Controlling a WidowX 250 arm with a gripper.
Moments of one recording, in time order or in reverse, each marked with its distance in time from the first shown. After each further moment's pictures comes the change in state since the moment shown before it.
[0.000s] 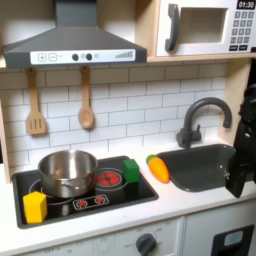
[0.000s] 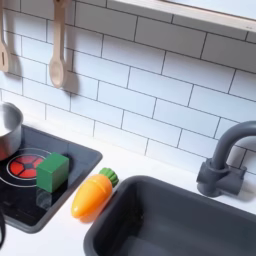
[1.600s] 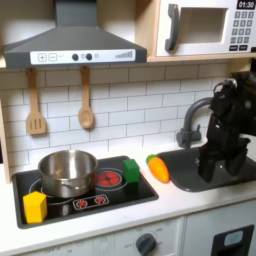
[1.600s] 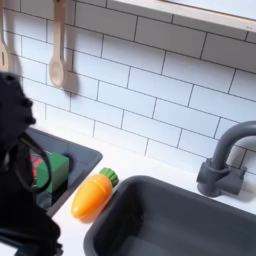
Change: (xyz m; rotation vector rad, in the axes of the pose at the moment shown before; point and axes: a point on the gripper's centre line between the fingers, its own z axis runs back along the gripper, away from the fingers) arm 0.061 0.006 -0.016 -0.001 -0.043 -0.021
